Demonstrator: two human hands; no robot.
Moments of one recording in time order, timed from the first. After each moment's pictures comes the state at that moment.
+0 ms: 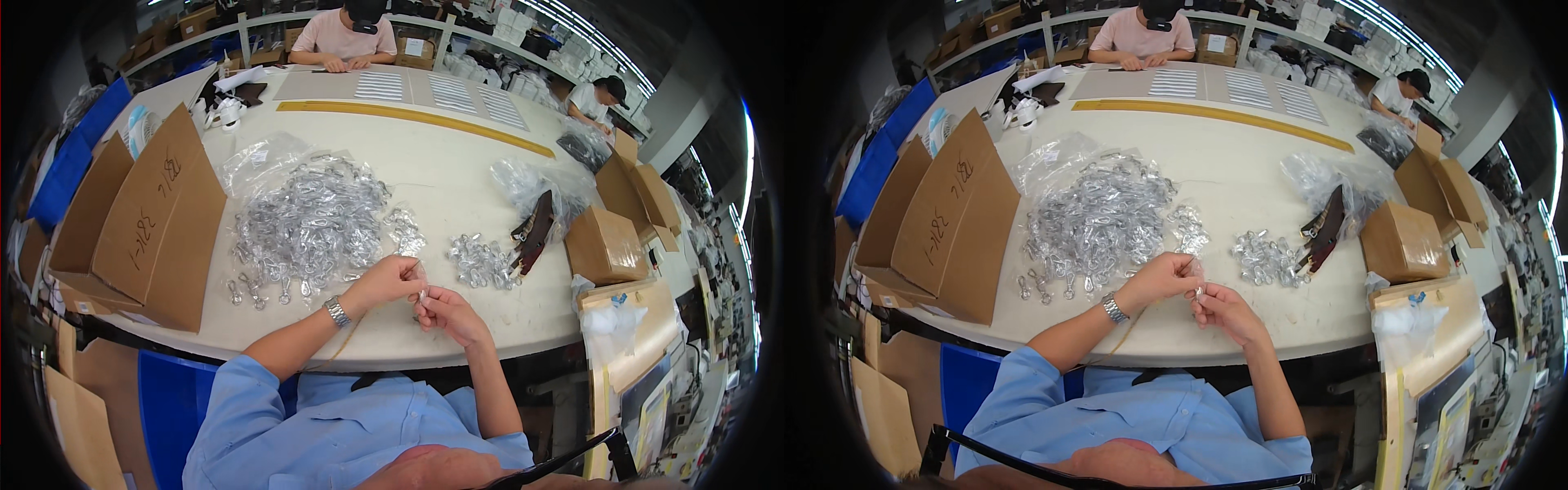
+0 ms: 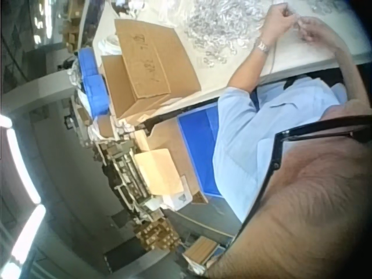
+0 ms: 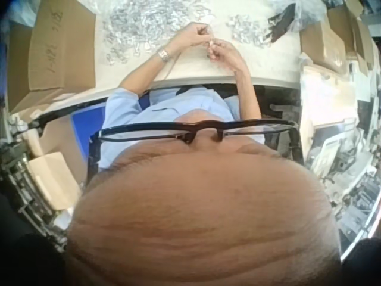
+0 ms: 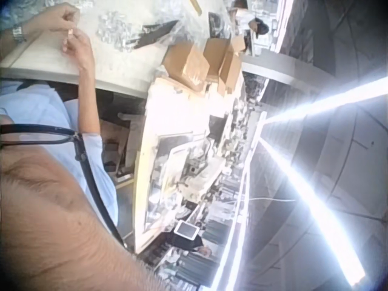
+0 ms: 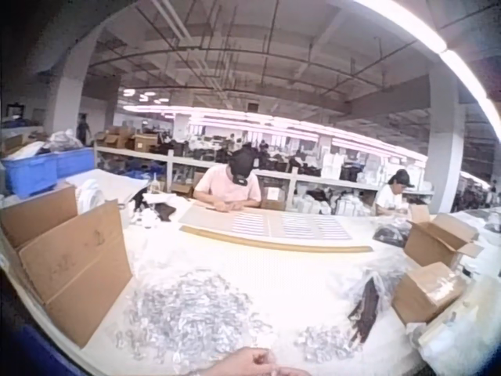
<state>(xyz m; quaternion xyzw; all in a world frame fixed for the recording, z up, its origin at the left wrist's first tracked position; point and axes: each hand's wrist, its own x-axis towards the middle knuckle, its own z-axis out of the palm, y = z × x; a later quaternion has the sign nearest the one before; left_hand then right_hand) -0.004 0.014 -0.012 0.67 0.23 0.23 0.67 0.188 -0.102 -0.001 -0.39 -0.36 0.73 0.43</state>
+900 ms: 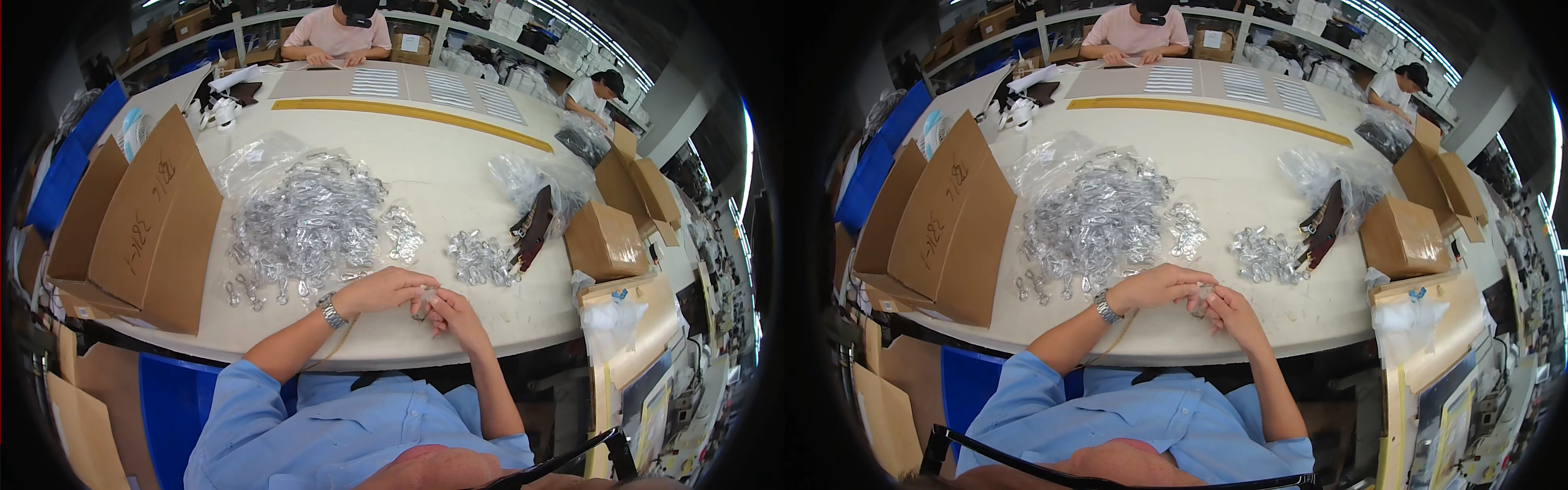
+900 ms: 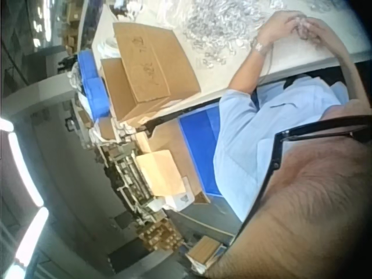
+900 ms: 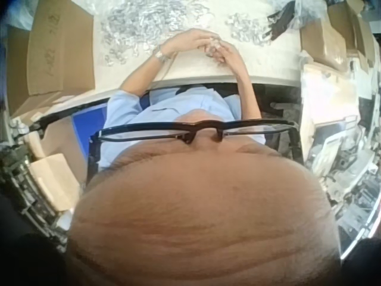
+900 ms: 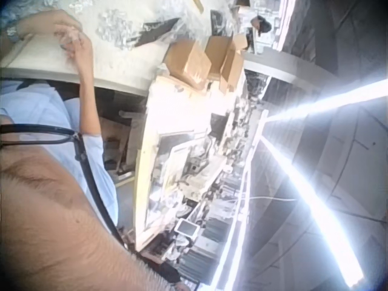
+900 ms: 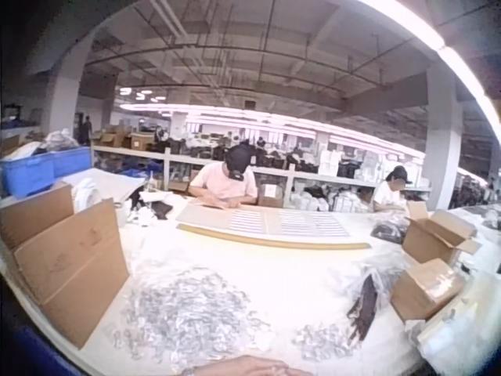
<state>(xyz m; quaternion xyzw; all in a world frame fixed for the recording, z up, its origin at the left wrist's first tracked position) -0.009 0.007 0.005 0.79 0.15 0.14 0.58 0.192 -0.119 -0.006 -0.53 -0.45 0.59 0.42</state>
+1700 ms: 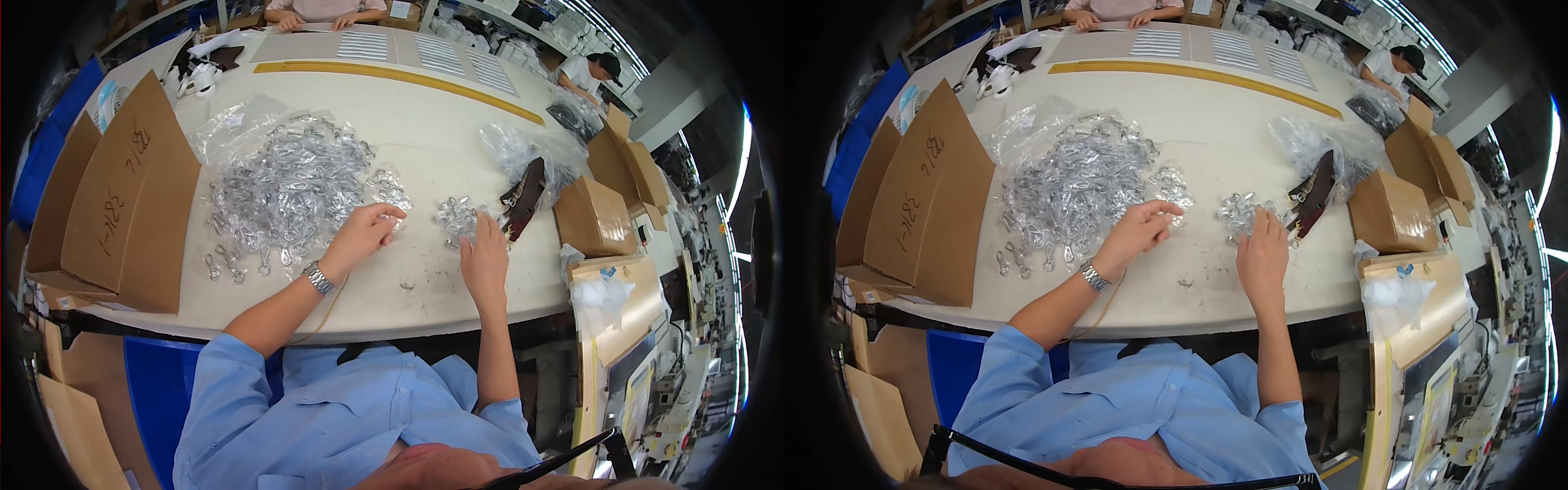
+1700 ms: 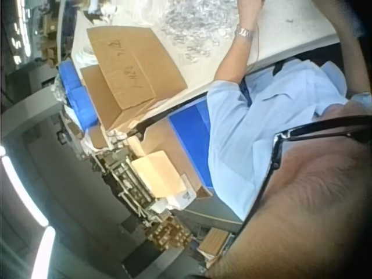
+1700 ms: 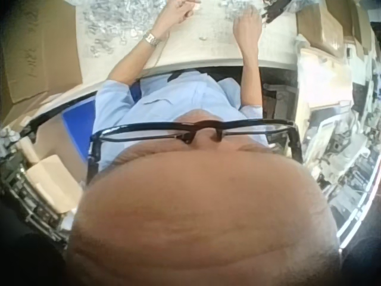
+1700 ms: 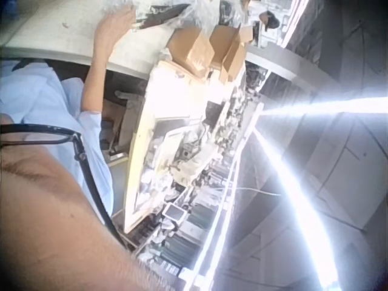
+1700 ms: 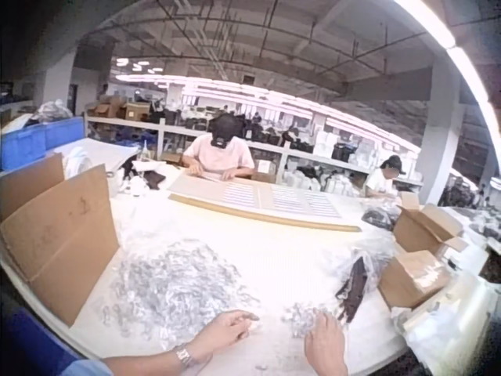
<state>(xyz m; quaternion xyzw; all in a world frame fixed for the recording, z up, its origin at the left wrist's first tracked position) -0.017 0.020 0.006 0.66 0.32 0.24 0.64 0.218 -0.085 0.030 -0.72 -0.60 -0.03 0.34</state>
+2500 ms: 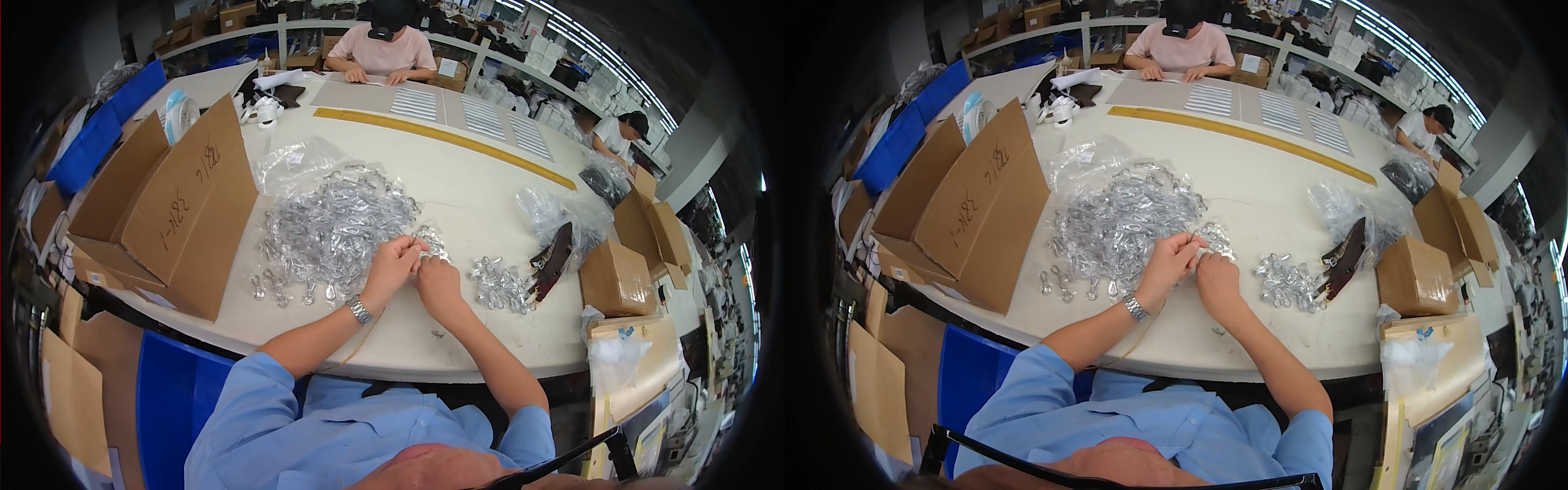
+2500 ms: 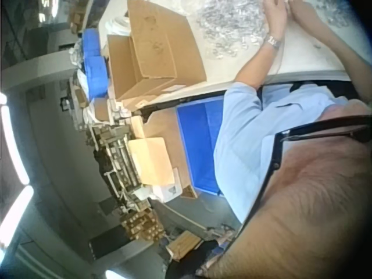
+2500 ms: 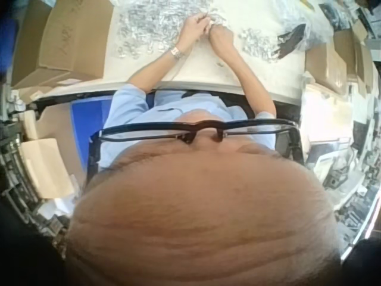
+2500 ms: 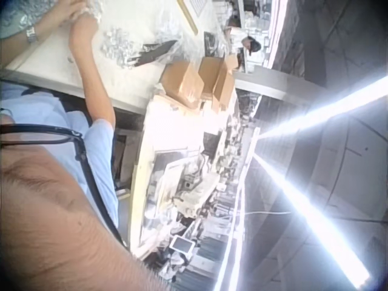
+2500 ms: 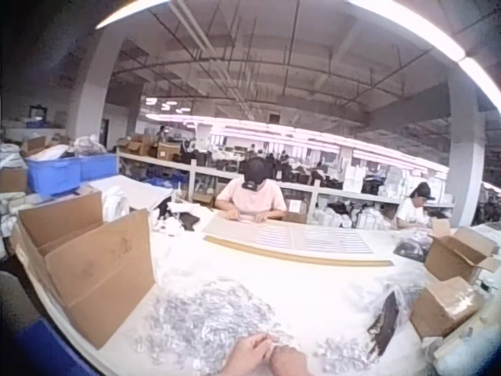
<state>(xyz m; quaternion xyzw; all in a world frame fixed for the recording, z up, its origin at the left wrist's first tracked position) -0.019 0.026 0.014 0.52 0.36 0.46 0.62 0.131 0.003 -0.025 -0.60 -0.78 -0.12 0.08</state>
